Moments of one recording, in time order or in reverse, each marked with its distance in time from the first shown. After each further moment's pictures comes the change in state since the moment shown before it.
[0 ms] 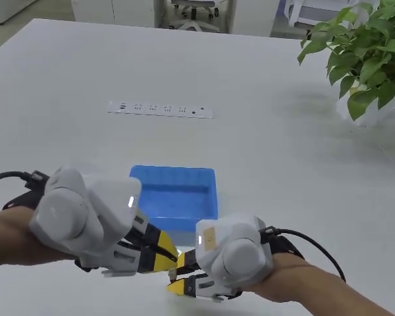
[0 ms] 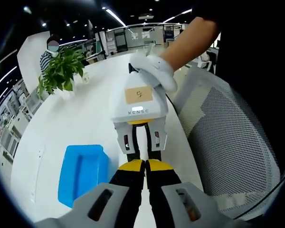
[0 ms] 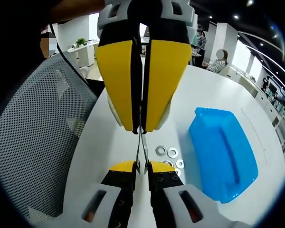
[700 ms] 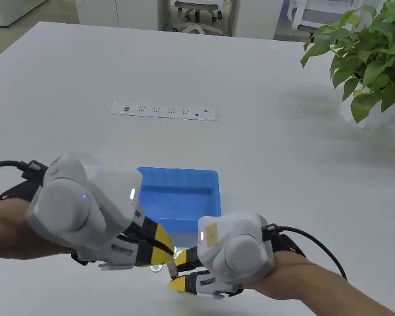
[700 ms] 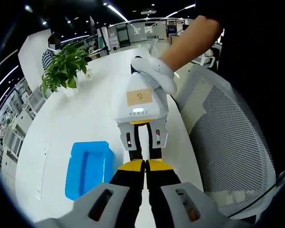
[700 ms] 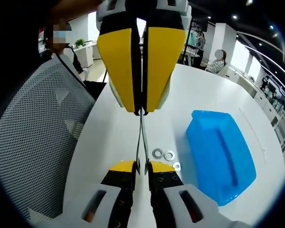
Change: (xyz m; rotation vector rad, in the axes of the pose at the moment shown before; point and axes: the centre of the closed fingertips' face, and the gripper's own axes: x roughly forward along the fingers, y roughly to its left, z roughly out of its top) left arm -0.014 0.002 0.004 0.005 0.052 0.031; right arm 0.000 -0.005 0.005 0.007 -0.007 -0.010
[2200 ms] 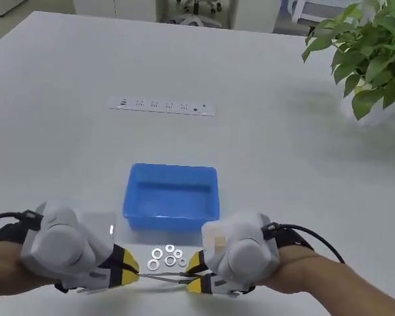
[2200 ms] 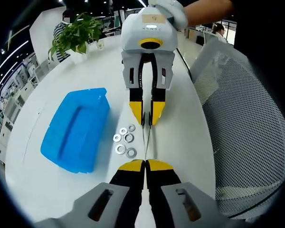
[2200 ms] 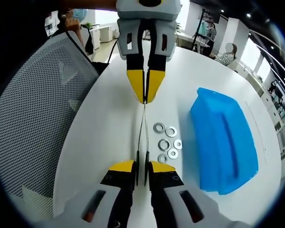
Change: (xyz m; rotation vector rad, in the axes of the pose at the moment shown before) left arm 0.024 -0.004 -0.094 -0.166 0.126 0.046; right arm -0.004 -0.003 -0.039 -0.071 0.146 0.048
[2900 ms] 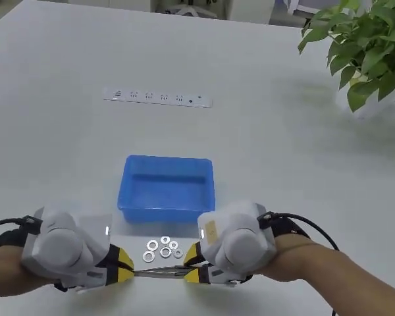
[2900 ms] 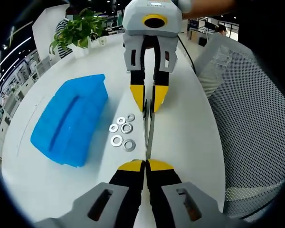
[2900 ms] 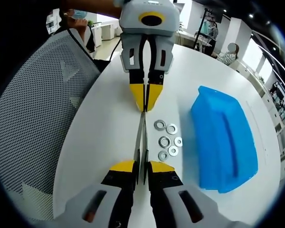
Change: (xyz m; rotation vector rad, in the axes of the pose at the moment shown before) left arm 0.024 -0.001 -0.024 -0.028 -0.006 0.003; right arm -0.002 0.001 -0.006 -0.012 0.024 0.009
